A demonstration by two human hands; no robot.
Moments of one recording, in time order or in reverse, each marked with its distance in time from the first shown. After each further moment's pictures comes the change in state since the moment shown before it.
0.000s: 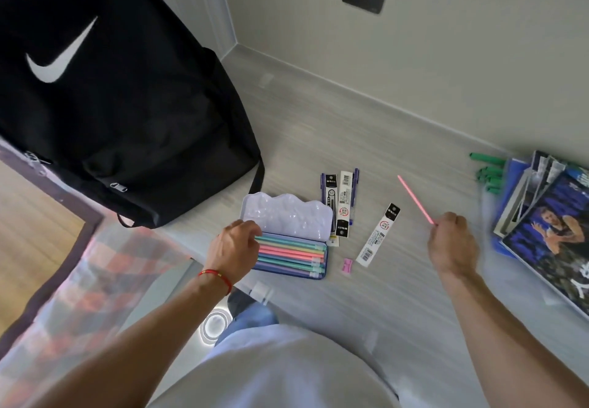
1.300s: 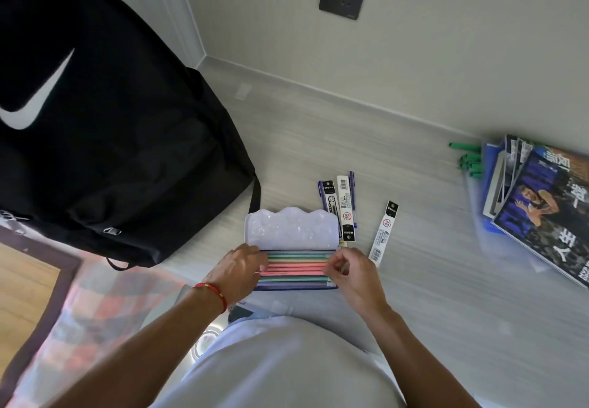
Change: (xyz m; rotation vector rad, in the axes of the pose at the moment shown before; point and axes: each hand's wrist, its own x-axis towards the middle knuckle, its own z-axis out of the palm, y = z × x) left_hand 0.028 -0.050 -0.019 0.174 -0.401 0.501; right_hand -0.140 -0.132 0.046 0.708 -0.285 -0.177
